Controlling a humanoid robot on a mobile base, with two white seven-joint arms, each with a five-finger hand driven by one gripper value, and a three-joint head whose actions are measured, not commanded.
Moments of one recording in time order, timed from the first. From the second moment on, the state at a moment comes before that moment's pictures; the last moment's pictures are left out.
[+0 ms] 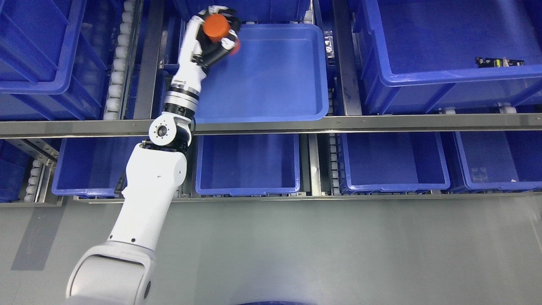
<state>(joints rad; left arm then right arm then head) -0.67 0.00 -0.16 -1.03 0.28 -0.41 -0.06 0.00 0.00 0.00 0.00 0.00 -0.02 -0.06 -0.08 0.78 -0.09</state>
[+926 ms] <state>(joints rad) -0.28 0.00 -0.02 -1.51 0.29 -0.42 -0.07 0.00 0.00 0.00 0.00 0.00 -0.02 -0.06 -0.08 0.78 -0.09</state>
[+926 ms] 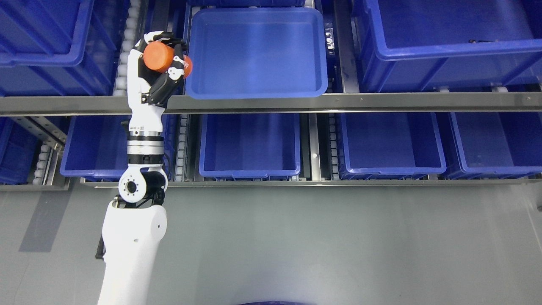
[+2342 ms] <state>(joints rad) -0.29 0.00 -0.09 -1.71 0.29 -0.46 -0.08 0.00 0.00 0.00 0.00 0.00 -0.02 -0.06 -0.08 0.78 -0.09</state>
